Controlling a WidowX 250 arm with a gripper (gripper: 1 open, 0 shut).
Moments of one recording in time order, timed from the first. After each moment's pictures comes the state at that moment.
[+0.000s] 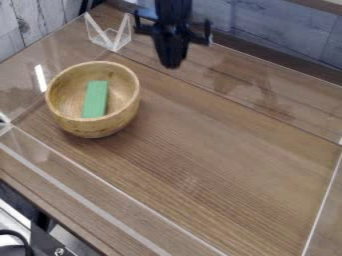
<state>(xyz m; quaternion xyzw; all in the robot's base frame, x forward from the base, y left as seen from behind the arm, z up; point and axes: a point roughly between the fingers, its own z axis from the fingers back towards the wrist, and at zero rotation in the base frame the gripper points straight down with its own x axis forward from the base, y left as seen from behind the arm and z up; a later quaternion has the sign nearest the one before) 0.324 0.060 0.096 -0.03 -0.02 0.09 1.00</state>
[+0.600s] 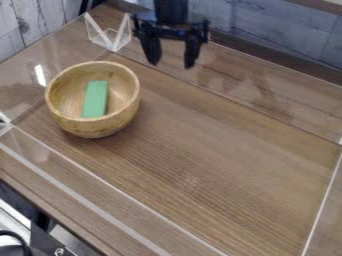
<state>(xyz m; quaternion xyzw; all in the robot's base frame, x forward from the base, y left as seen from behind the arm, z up) 0.333 0.083 0.093 -0.03 -0.03 0.15 0.99</state>
